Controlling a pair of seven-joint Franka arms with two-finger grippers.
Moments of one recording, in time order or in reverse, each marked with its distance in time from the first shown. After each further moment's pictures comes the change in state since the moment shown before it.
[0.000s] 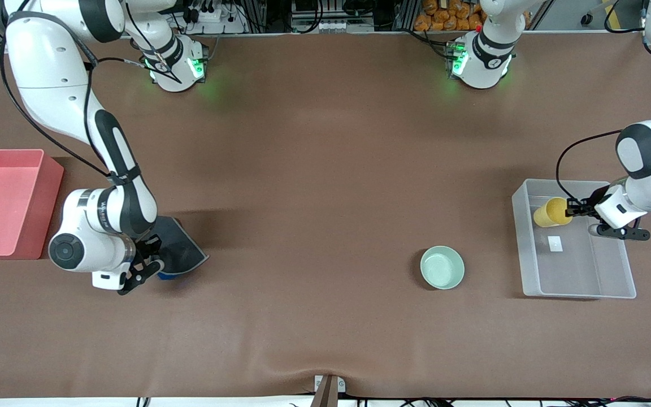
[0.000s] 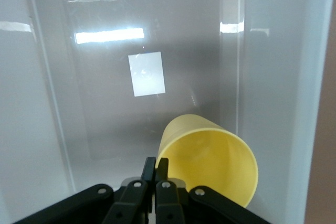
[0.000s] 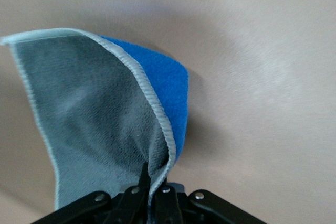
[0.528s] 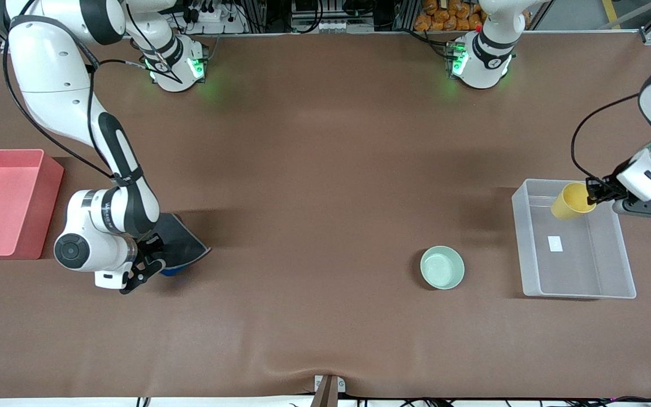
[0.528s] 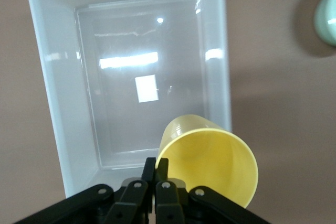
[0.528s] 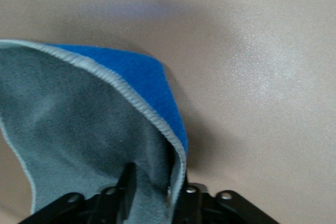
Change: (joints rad) left arm -0.048 -0.223 0.000 -0.009 0.000 -0.095 -0.024; right arm -0.001 0.028 -0.002 -0.019 -0.017 0.022 0.000
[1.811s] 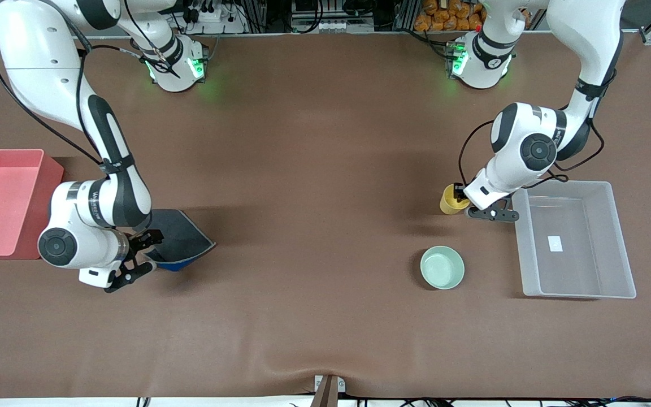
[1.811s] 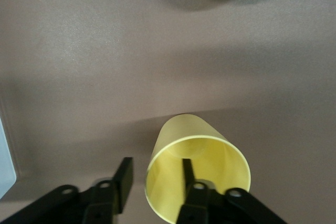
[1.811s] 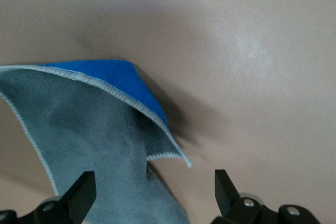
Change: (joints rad) left arm -0.433 0.114 -0.011 -0.230 -0.037 0.271 -0.458; right arm 0.002 -0.073 0.012 0.007 -0.047 -0.073 0.118
